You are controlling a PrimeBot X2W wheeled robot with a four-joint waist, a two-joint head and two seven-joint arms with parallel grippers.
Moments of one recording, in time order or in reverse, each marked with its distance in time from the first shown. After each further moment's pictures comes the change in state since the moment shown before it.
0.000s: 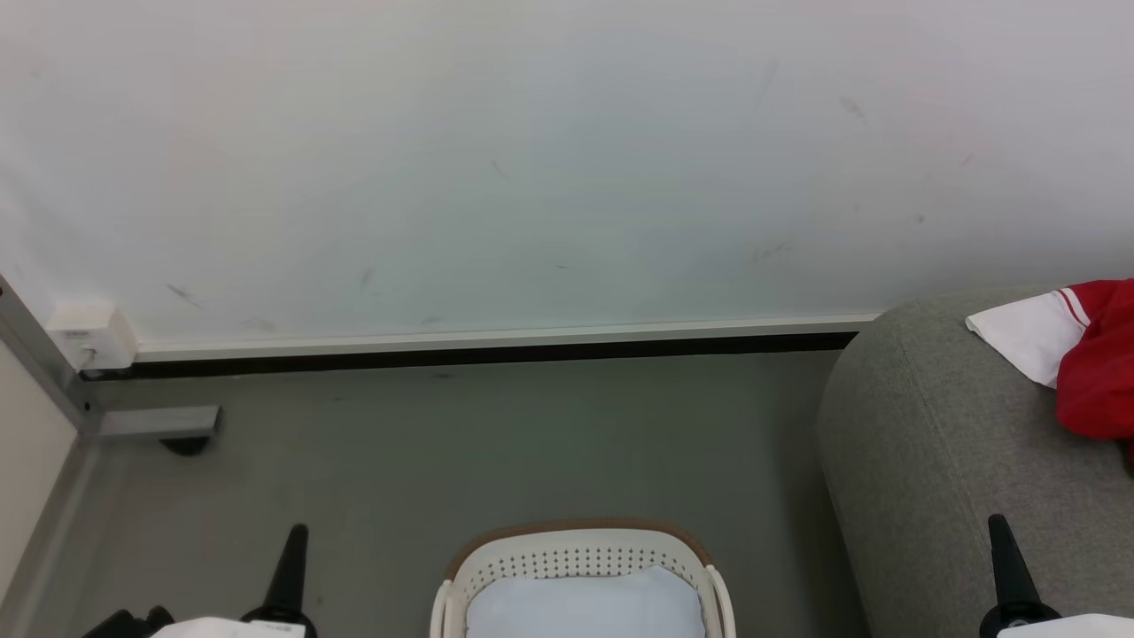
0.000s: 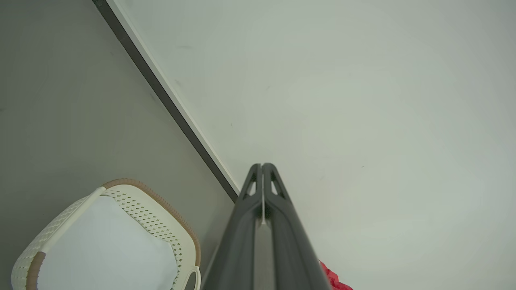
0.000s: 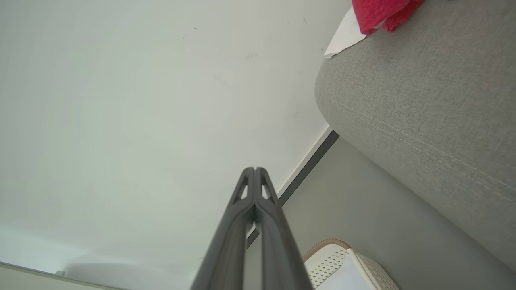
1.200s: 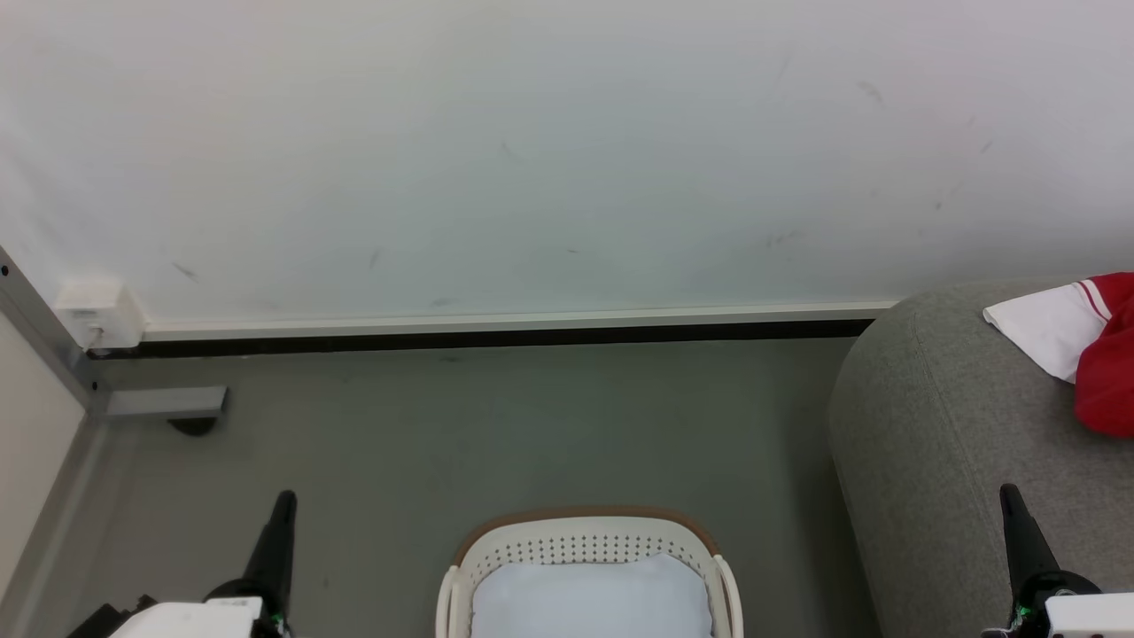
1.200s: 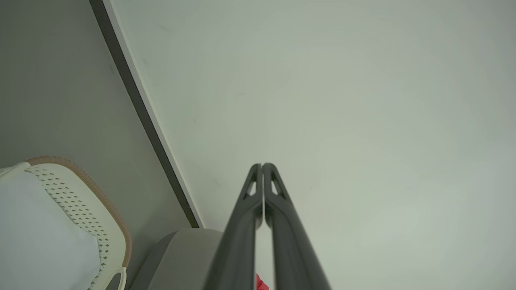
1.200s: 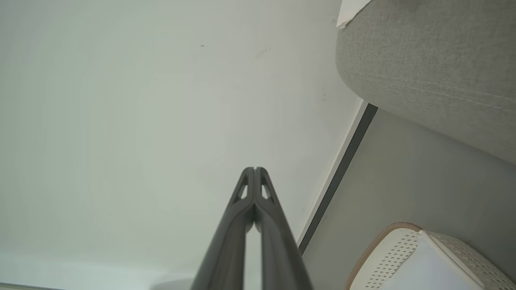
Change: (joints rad) left arm -0.043 -0.017 0.061 -0.001 -0.261 -0.052 0.079; right arm -0.030 -0.001 -0.030 -0.039 0.306 0.000 0.079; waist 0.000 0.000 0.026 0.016
